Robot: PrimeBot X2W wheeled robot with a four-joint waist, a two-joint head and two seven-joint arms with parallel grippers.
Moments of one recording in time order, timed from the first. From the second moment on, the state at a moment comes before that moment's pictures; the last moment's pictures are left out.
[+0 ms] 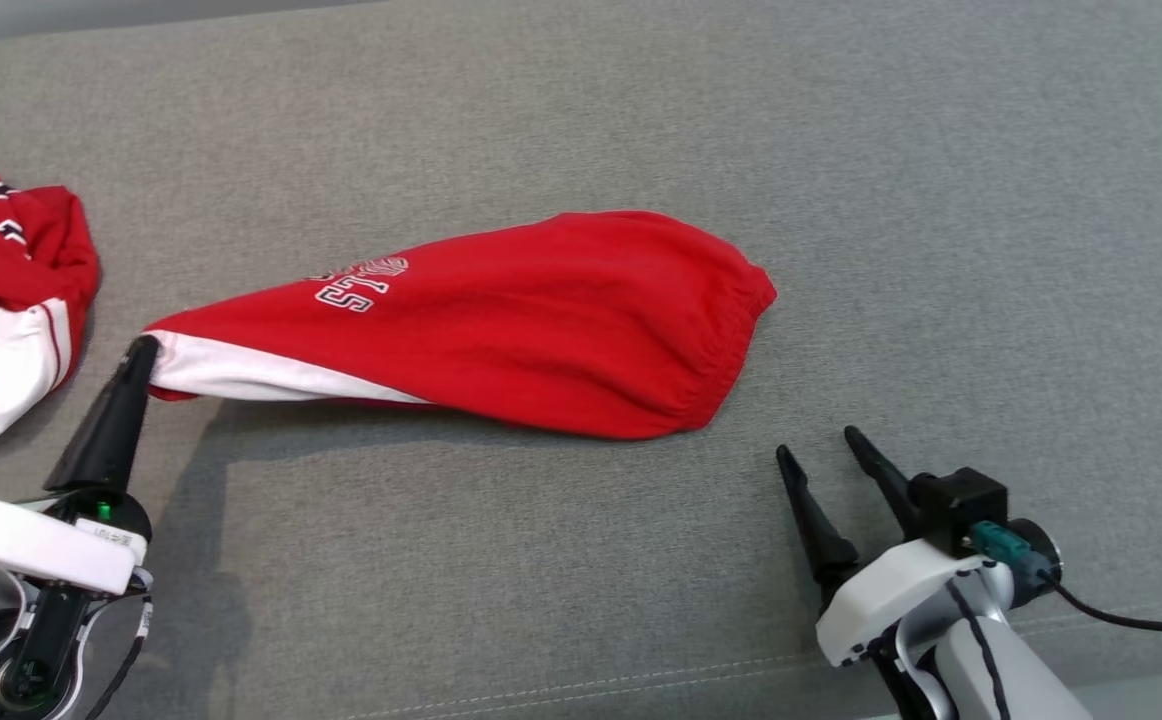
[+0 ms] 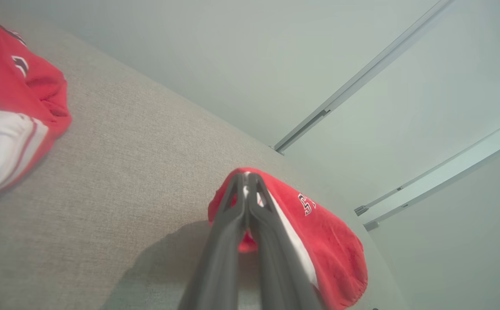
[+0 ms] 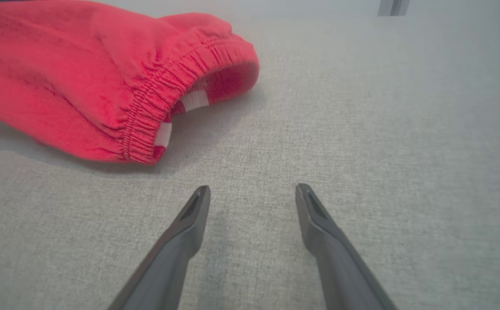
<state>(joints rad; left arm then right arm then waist) -0.30 0.70 -0.51 0.12 -1.46 -0.13 -0.25 -0.33 -0.05 0.31 0.56 0.26 0.13 -0.25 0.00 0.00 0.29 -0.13</state>
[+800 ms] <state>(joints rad) -0.27 0.65 -0.48 0.08 -1.42 -0.13 -0.25 -0.56 -0.06 0.66 0.71 0.31 0.13 -0.25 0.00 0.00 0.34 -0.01</state>
